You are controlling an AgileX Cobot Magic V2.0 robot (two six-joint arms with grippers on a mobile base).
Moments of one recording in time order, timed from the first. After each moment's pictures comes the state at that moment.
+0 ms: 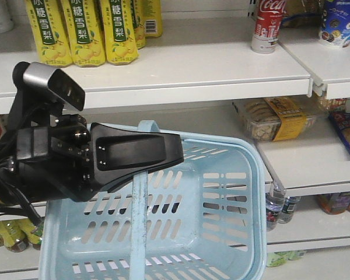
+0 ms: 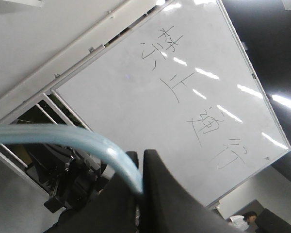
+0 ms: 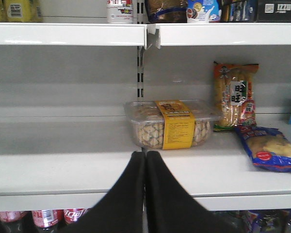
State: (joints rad) left arm -0.43 1.26 -0.80 1.18 -1.18 -2.12; right arm 0.05 0.00 0.03 -0.04 0.07 0.01
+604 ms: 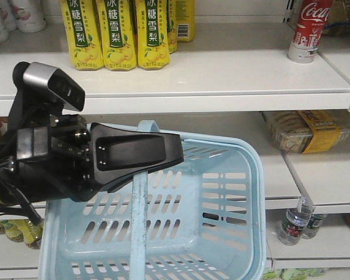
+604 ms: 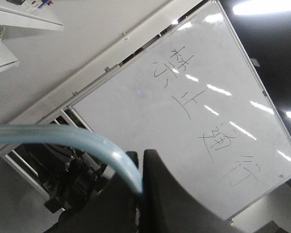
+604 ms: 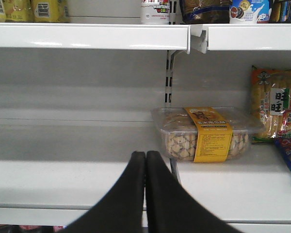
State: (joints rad) left arm -0.43 1.26 -0.80 1.18 -1.18 -2.12; right arm 0.05 0.00 0.03 -0.04 0.07 0.01
